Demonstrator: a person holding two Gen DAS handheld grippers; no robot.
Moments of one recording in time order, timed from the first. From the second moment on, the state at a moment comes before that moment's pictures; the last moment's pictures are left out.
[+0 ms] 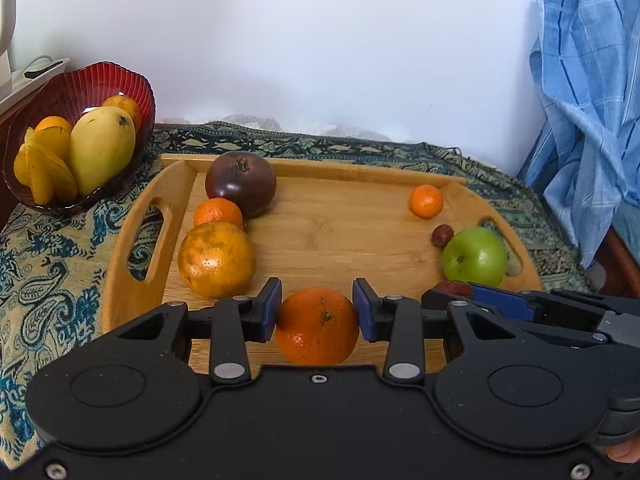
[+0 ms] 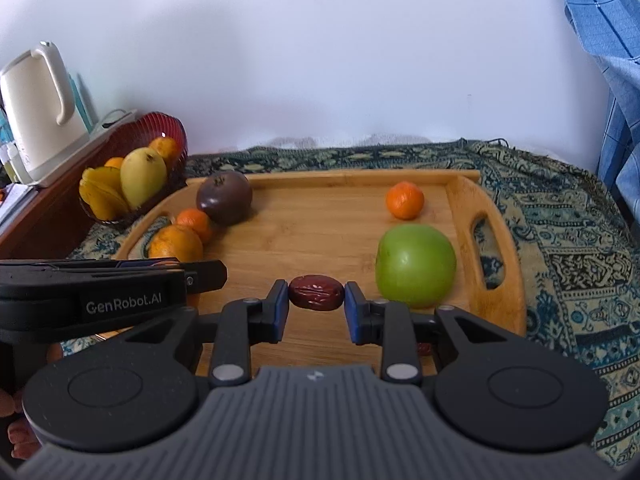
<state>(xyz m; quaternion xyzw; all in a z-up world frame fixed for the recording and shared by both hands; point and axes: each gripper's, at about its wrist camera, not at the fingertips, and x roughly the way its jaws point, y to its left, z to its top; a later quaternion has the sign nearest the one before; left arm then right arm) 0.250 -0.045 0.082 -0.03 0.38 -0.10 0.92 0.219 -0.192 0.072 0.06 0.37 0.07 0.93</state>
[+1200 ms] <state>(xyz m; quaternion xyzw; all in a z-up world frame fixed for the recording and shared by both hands) 0.256 -0.049 0.059 -0.01 0.37 -0.10 0.92 0.226 -0.185 0.048 0.02 0.39 0.05 0.92</state>
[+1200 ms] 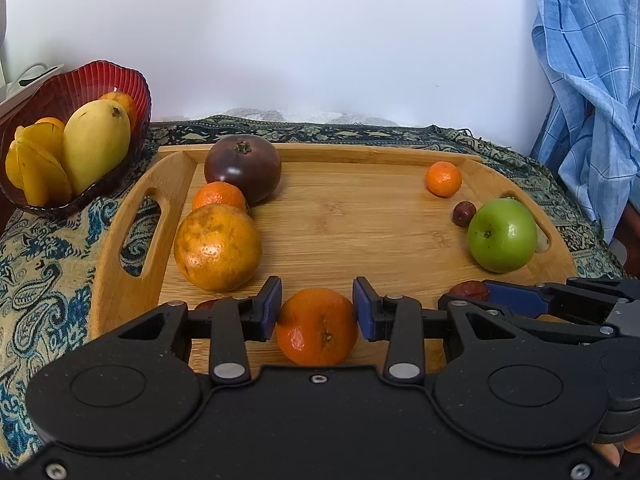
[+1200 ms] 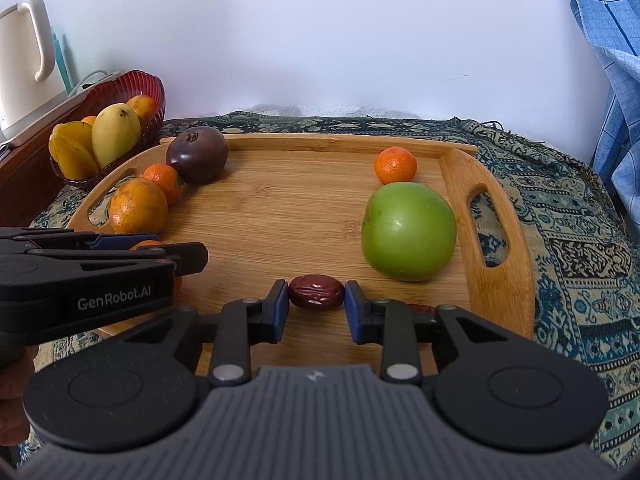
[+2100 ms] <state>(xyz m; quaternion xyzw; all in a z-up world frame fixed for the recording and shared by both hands) 0.246 -0.050 0.068 0.01 0.37 -0.10 0.92 0.218 -0.184 0.056 0.01 0.37 0.05 0.93</state>
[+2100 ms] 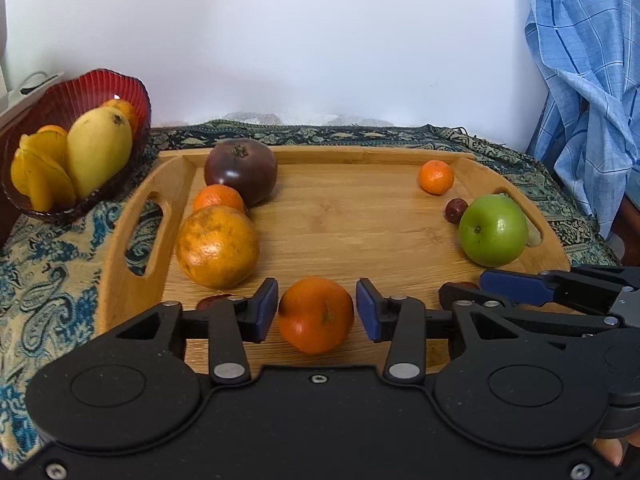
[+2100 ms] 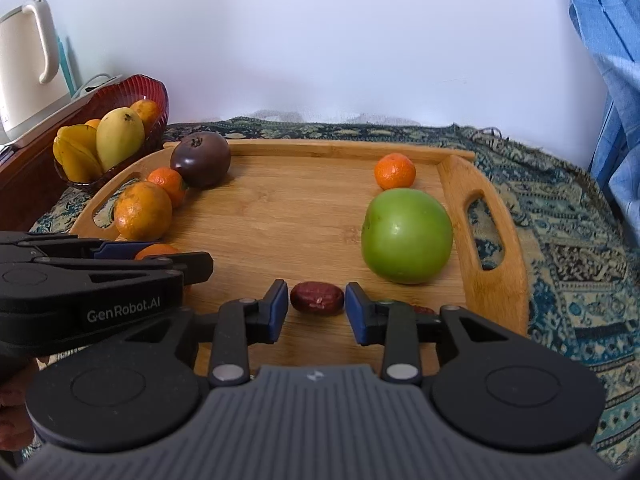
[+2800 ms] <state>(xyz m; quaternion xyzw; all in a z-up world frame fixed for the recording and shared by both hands) 0.188 -0.017 0.112 -0.01 0.33 -0.07 0.94 0.172 -0.183 0.100 -0.01 0.31 0.03 0.95</state>
